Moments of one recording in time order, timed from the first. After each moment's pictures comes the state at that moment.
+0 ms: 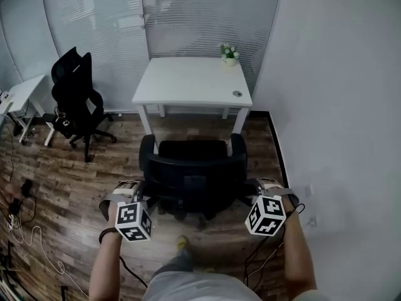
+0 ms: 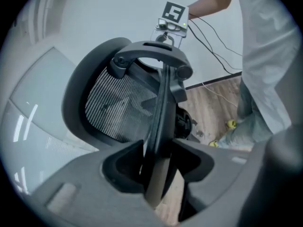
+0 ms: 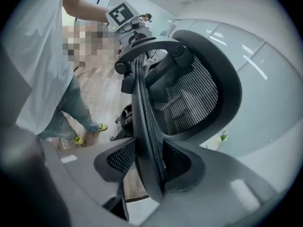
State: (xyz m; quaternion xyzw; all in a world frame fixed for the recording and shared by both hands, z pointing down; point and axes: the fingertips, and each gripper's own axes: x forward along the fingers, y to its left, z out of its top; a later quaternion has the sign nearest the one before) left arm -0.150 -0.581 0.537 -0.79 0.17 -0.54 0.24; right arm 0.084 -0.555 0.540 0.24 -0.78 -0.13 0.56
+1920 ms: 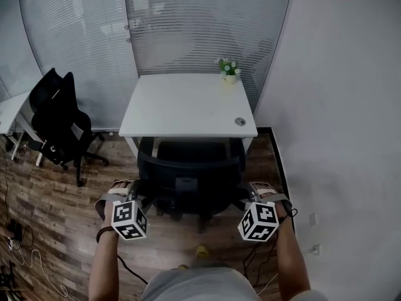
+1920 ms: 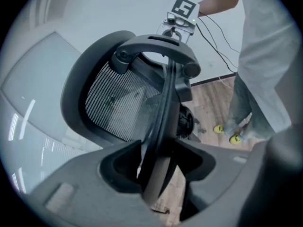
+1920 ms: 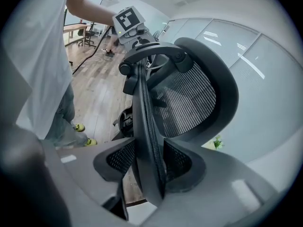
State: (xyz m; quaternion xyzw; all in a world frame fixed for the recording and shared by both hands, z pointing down) left arm -0.135 -0.893 0.531 -0.79 0.18 -0.54 0.23; right arm 0.097 -0.848 0.530 0.27 -0.78 -0.15 0.54
